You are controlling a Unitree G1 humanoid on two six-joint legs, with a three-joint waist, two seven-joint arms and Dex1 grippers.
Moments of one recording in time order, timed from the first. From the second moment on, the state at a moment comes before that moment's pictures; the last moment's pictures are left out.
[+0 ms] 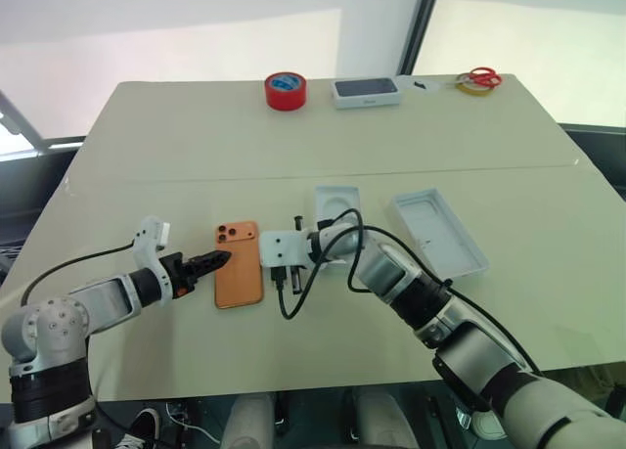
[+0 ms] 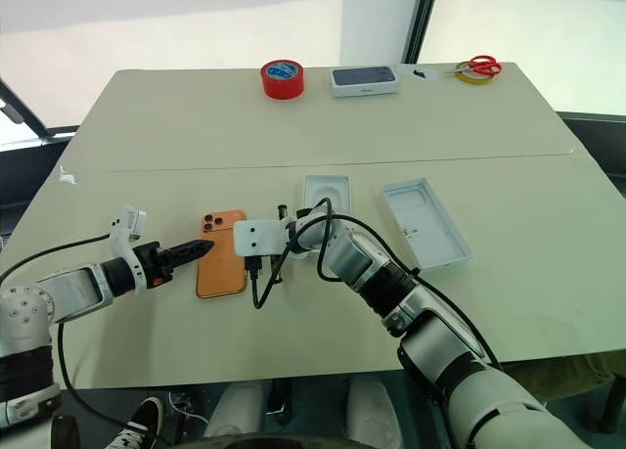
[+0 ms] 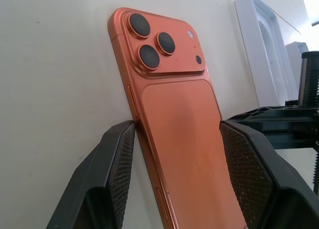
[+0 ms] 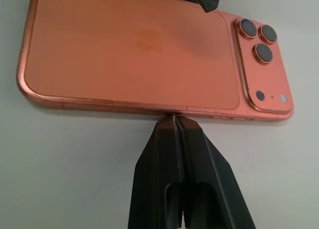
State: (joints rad) left arm -0.21 0.55 0.44 -0.16 -1.01 1.30 -0.31; right arm -0.79 -0.19 0.62 0.30 -0.28 0.19 0.95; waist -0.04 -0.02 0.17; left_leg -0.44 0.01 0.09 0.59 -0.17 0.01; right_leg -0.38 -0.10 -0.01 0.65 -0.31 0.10
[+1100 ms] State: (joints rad) left arm -0.29 0.44 0.50 -0.04 -1.04 1.44 -0.32; right arm -0.79 -0.20 0.61 0.32 -0.30 0.16 0.92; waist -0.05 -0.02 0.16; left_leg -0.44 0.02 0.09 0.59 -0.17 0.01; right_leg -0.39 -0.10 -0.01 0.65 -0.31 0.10
